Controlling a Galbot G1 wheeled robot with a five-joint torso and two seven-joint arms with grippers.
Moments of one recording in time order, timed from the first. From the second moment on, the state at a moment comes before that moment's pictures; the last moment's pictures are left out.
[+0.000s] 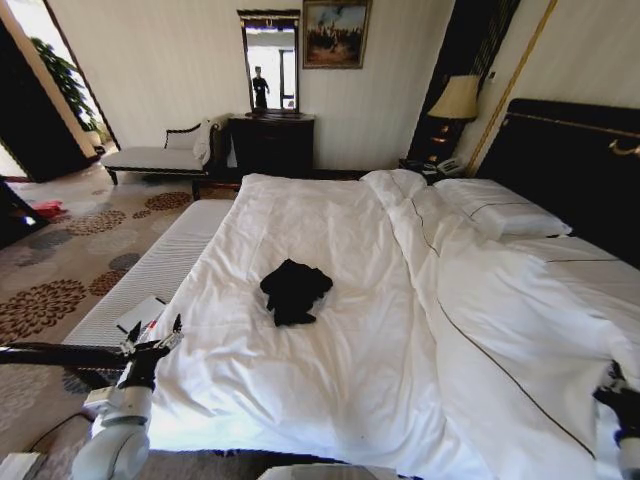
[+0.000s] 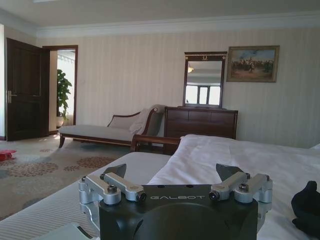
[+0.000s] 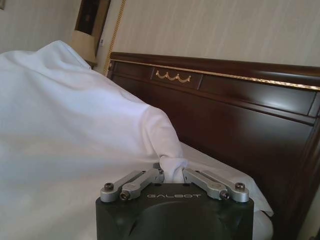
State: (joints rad) left arm 1.74 -1.13 -0.80 -2.07 -0.57 -0.17 -0.18; right arm -2.00 1.23 1.32 2.01 0.53 0.02 0.31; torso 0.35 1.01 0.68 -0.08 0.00
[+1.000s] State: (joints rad) left arm 1.74 -1.14 -0.77 -2.05 -0.56 -0.17 -0.18; right arm -1.88 1.24 1.35 1.40 0.42 0.20 0.36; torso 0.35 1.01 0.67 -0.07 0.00
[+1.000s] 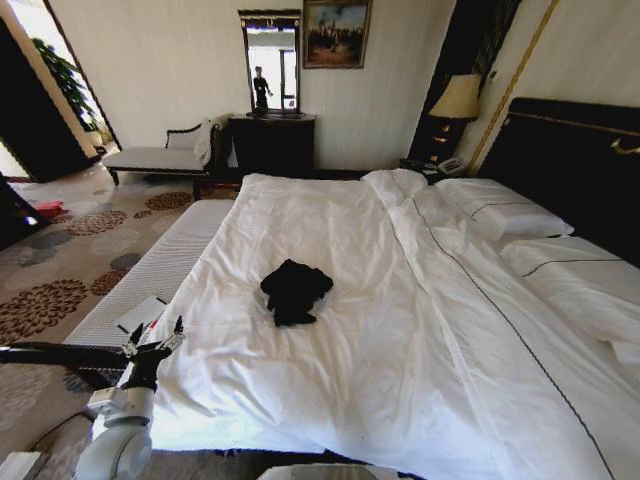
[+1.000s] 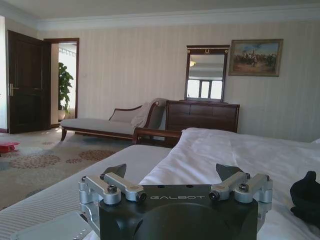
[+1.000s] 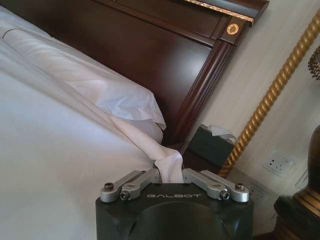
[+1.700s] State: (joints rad) left arm 1.75 -1.14 -0.77 -2.07 -0.54 -0.16 -0.19; right arm -1.63 1.10 1.22 1.01 0.37 0.31 0.40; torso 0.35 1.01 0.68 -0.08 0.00
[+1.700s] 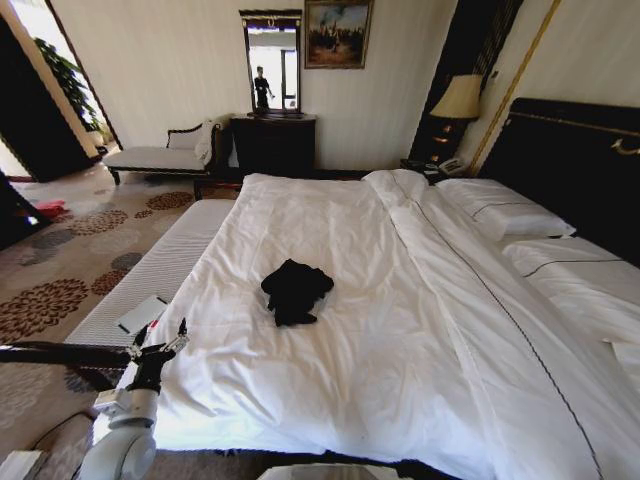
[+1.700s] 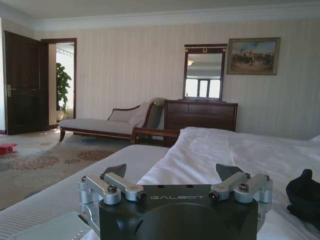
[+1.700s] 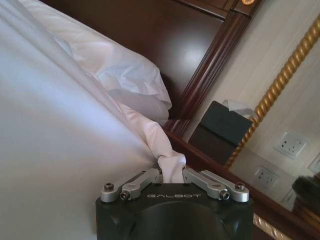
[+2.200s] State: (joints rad) left arm 1.77 -1.14 -0.78 -2.08 -0.54 -0.16 -0.19; right arm -1.58 1.05 1.24 0.92 0.35 0.28 0.45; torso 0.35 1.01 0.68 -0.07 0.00
